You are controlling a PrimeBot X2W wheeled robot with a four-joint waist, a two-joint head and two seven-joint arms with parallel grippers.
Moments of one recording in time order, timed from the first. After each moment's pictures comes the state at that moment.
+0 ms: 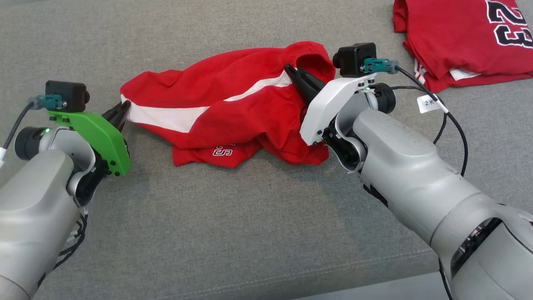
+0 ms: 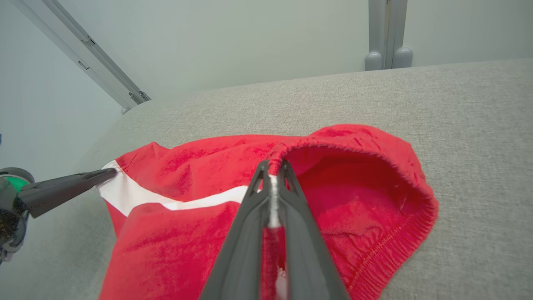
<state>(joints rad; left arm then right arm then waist) -0.93 0.49 -0.98 0.82 -1.09 -0.13 -0.01 -1.09 -0.05 0.98 1.01 1.07 0.13 -0.21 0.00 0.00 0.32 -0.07</state>
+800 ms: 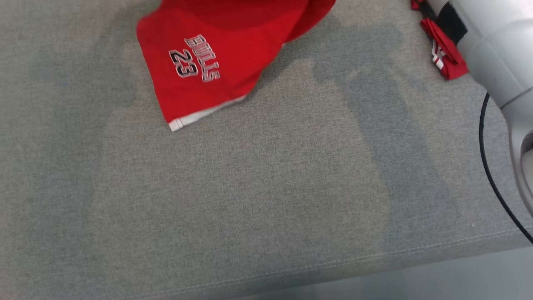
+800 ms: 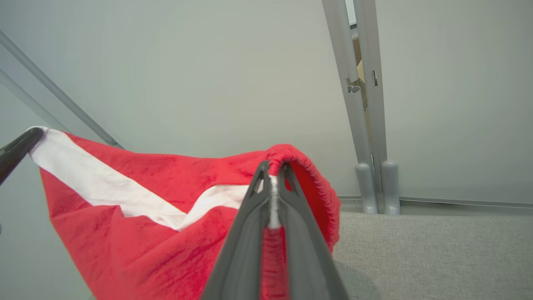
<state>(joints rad) -1.58 0.54 -0.97 0.76 -1.01 -0.13 -0.06 -1.63 -0.14 0.86 1.05 1.28 0.13 0.04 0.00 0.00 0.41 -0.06</state>
